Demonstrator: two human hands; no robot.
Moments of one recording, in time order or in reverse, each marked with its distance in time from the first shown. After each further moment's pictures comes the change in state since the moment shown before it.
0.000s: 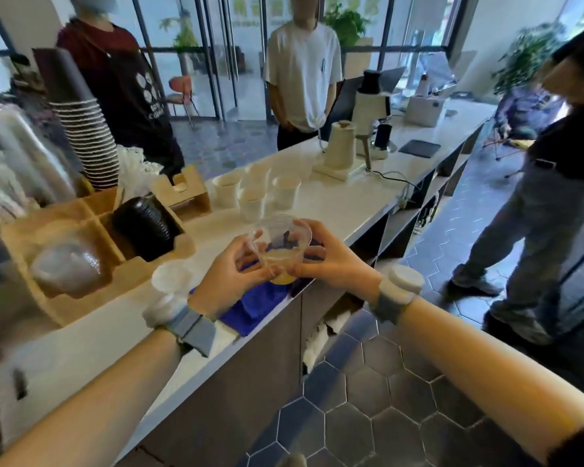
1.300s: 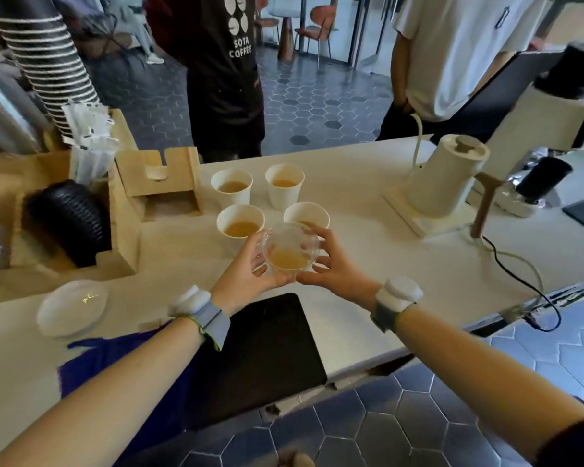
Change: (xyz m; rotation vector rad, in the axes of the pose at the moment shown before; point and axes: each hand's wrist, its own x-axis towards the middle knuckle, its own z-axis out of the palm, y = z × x) left_hand 0.293 -0.117 0.057 -0.003 0.407 -0.277; right_hand 0.317 0.162 -0.173 -0.058 -0.439 0.082
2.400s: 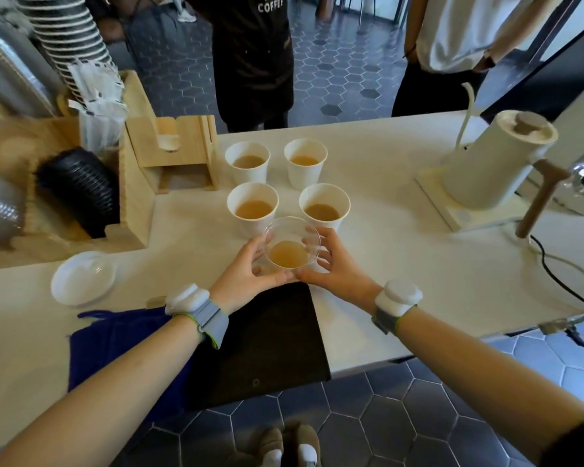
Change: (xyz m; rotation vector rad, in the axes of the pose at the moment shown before) left_hand -0.004 -0.031 -0.003 0.115 0.085 -0.135; right_hand 0.020 0.036 0.008 -0.009 -0.143 0.014
